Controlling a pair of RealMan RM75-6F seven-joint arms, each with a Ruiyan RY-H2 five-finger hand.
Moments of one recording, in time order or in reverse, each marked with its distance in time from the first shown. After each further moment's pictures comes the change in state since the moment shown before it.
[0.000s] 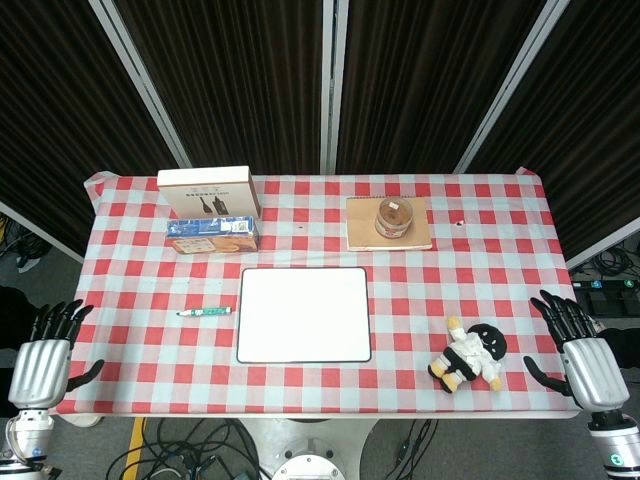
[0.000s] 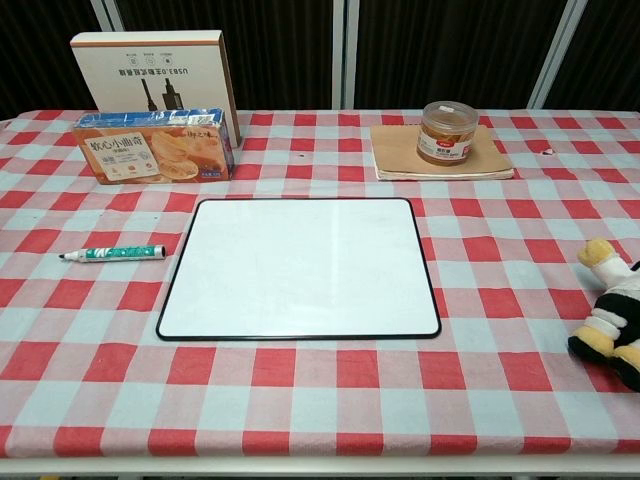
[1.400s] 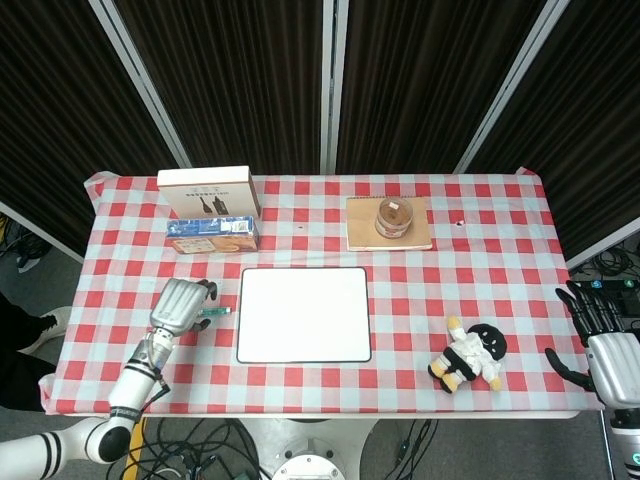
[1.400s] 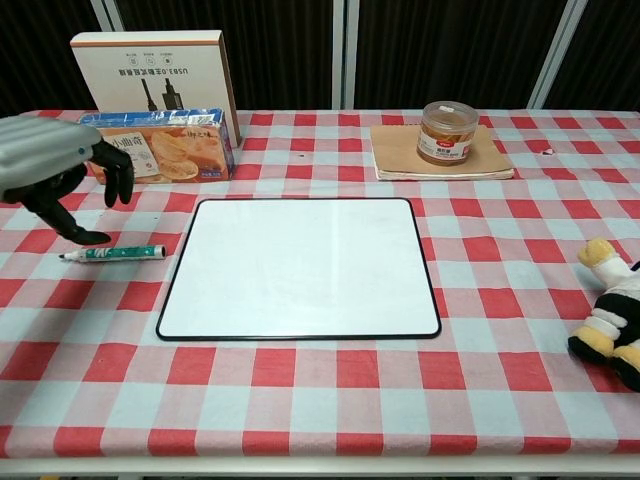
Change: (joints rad) left arm -0.484 -0.232 -0.160 -0.013 -0.372 -0.514 0.467; right arm -0.009 0.056 0.033 -0.004 0.026 0.023 0.005
